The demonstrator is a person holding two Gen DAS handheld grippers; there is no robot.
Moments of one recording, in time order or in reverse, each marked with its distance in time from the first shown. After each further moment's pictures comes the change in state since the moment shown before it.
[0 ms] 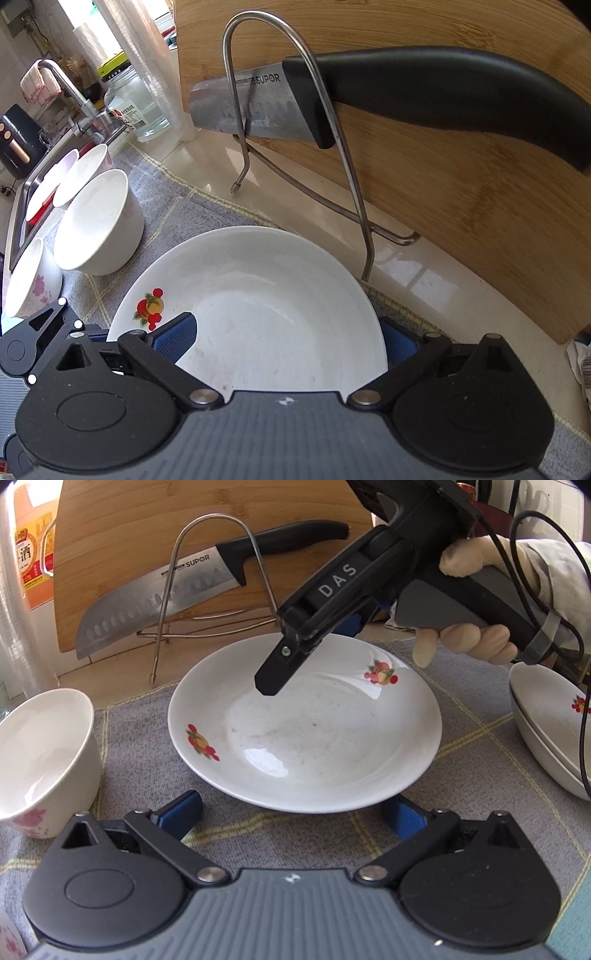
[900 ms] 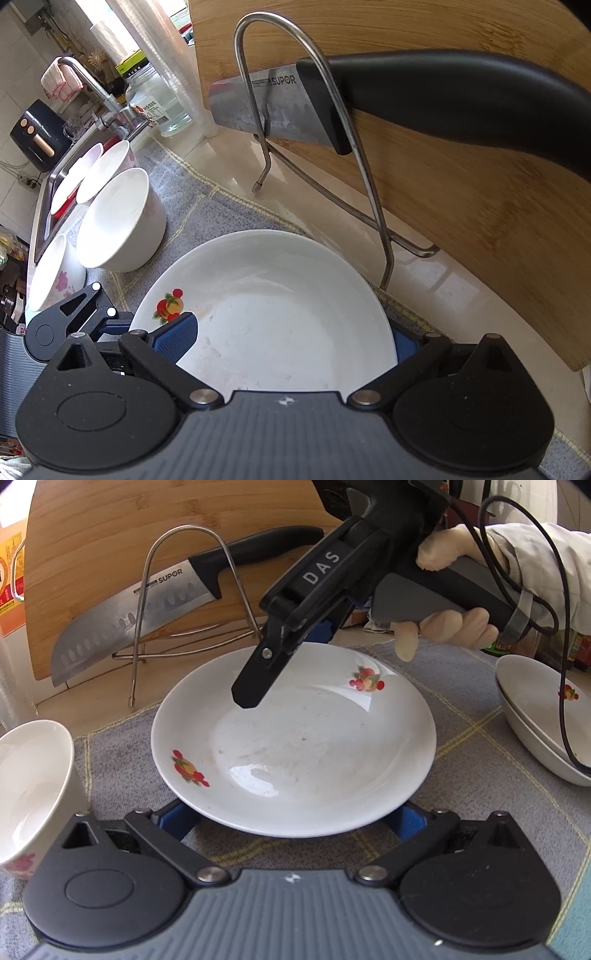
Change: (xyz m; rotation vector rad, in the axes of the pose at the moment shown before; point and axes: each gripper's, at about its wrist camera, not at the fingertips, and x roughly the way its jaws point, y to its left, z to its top) left arm 0.002 0.002 0.001 0.072 -0.028 -0.060; right arm 0.000 -0.006 0.008 -0.012 0.034 0.102
